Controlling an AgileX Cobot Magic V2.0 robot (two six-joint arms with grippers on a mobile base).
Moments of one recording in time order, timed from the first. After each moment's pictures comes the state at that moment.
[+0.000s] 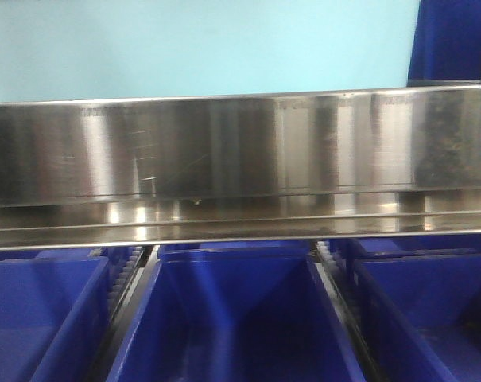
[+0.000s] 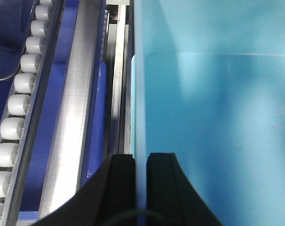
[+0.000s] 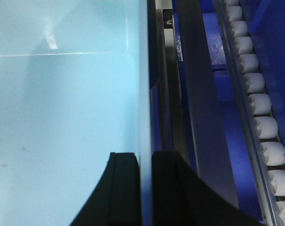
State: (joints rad) left arm -0.40 1.56 -1.80 0.32 1.24 -0.50; right arm 0.61 1.64 -1.87 -0.29 1.25 0.53
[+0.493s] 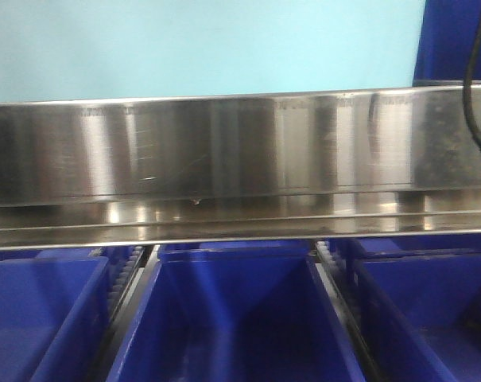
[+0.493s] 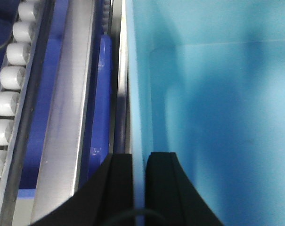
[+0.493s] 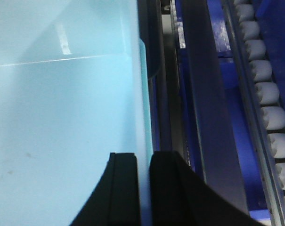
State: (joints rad) left arm -0.40 1.56 -1.68 0.32 1.22 -0.50; right arm 0.61 1.68 -1.85 -0.29 1.26 0.54
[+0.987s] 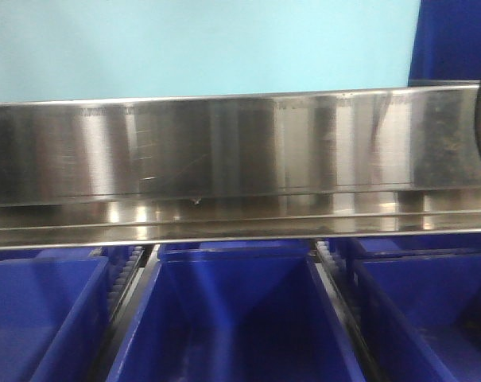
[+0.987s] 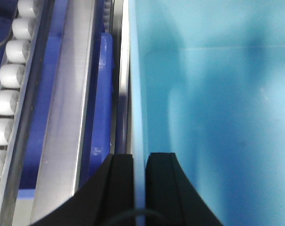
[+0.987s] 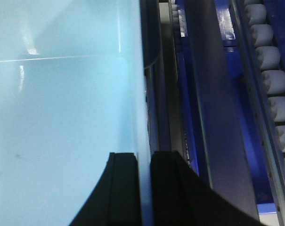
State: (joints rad) left arm -0.40 1.56 -1.66 0.32 1.20 -0.50; right arm 0.61 1.69 -1.79 -0.28 1.22 0.56
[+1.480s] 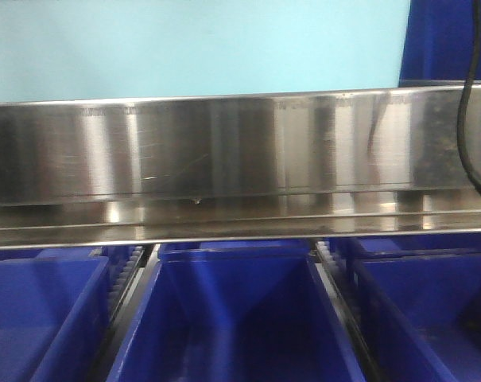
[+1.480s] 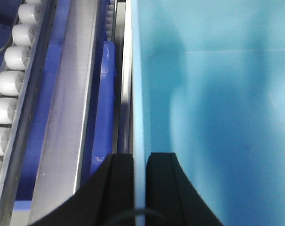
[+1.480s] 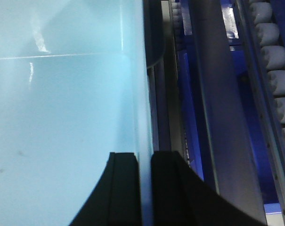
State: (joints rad) left arm -0.40 1.55 -1.56 0.35 1.09 -0.53; right arm 0.61 1.72 -1.79 -0.29 1.21 0.56
